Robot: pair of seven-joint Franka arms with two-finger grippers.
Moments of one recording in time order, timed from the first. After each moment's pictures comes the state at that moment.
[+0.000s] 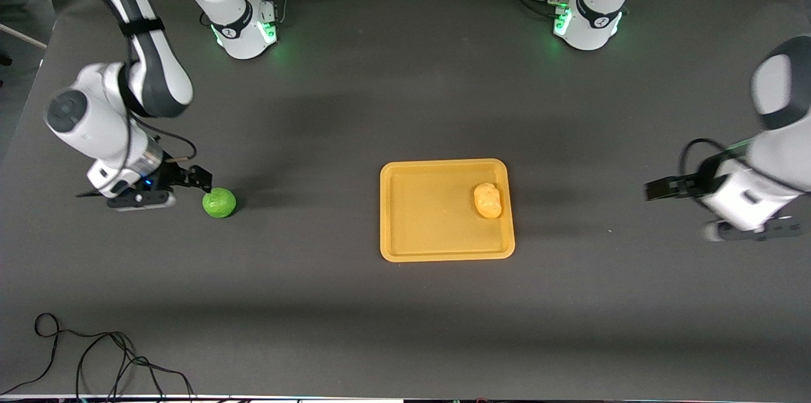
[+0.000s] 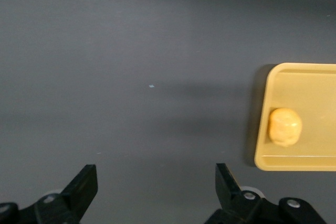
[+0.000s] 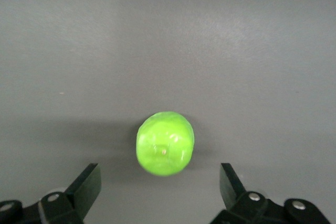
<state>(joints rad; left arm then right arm) 0.24 0.27 -0.30 -1.53 0.03 1.69 -0.14 0.04 0.16 -0.05 -2.25 0.01 2.48 -0.07</state>
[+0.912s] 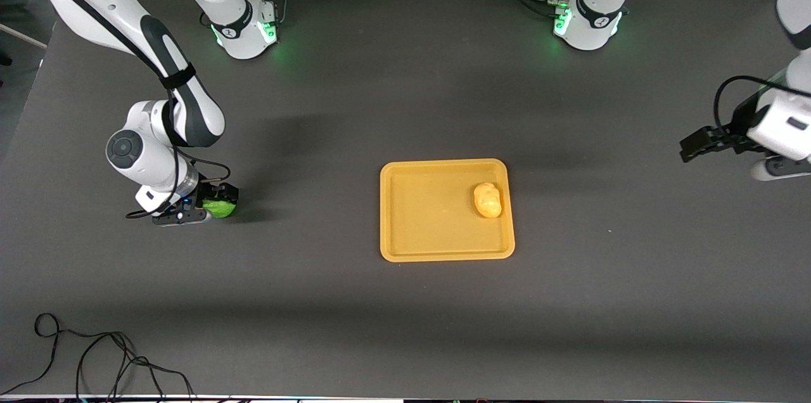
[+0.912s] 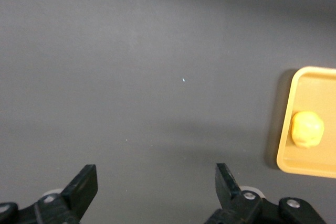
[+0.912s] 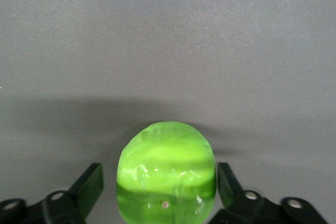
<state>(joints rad) 0.30 -0.02 -0.30 -1.79 0.02 1.80 -0.16 0.06 0.36 -0.04 -2.25 0.01 2.62 -0.07</state>
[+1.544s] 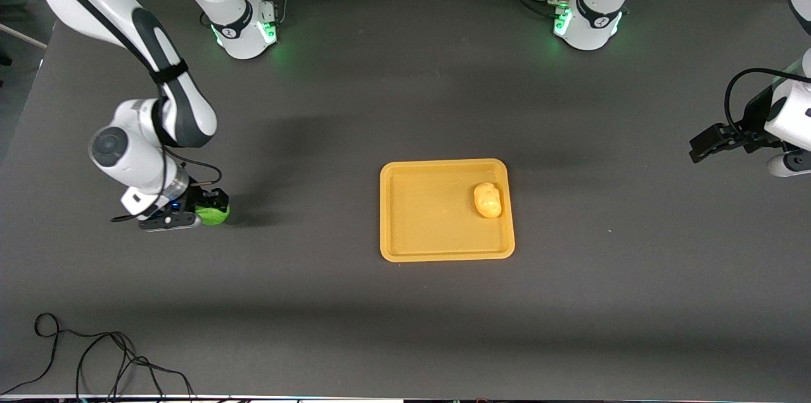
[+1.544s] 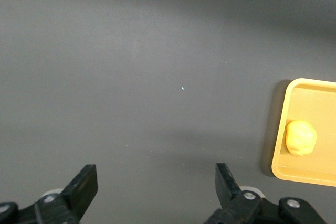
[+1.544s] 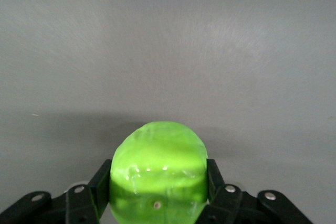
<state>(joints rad) 0.30 -0.02 -0.30 -1.78 0.01 1.81 -0.17 0.06 0.28 -0.05 -2.18 0.01 2.52 -0.07</state>
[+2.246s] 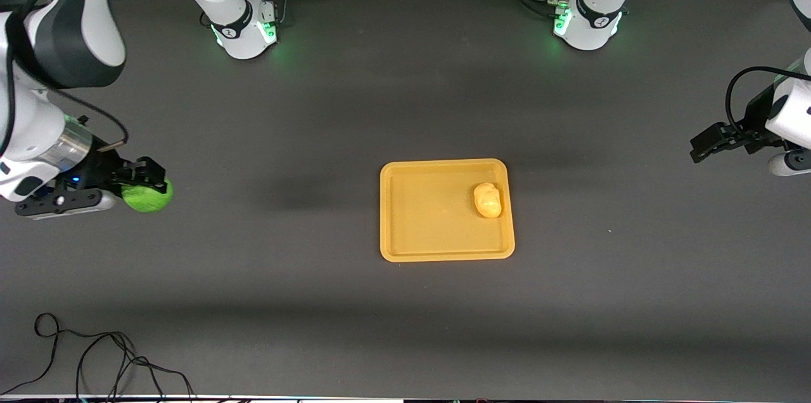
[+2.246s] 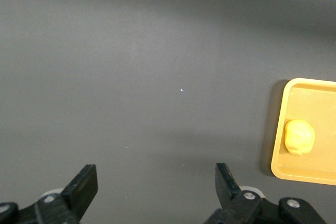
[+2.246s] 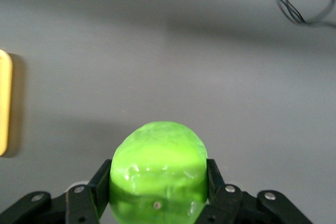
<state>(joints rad) 0.30 -0.02 -0.30 -1.77 0.01 1.81 -0.16 0.15 0.13 -0.05 -1.68 0.01 1.89 -0.05</state>
